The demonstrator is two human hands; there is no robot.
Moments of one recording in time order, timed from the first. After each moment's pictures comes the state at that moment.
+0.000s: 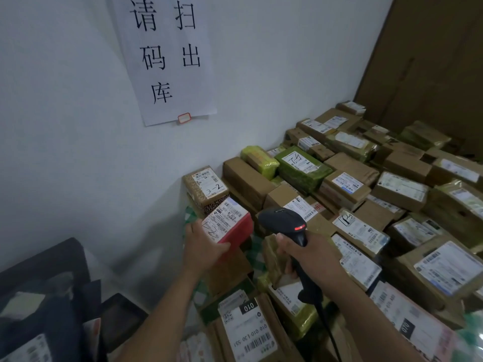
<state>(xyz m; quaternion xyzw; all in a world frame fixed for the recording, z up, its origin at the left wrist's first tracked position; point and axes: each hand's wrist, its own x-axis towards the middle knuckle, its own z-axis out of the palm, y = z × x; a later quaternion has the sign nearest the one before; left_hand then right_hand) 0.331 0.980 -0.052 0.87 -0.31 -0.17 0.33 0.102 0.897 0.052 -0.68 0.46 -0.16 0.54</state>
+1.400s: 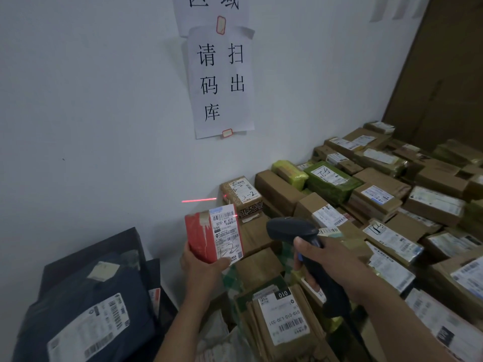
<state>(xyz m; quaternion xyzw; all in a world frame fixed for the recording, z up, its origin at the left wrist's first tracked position) 0.313 1.101 -0.024 0.78 -0.11 -0.19 0.59 0.097 0.967 0.099 -0.67 0.32 -0.11 0.66</state>
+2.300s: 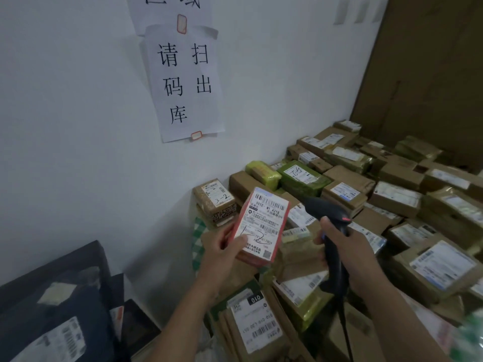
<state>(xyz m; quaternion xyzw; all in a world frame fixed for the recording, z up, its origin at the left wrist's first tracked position) 0.256 1.034 0.031 0.68 -0.26 -0.36 0.58 0.056 0.913 0.086 -0.55 0.54 -0.29 0.57</state>
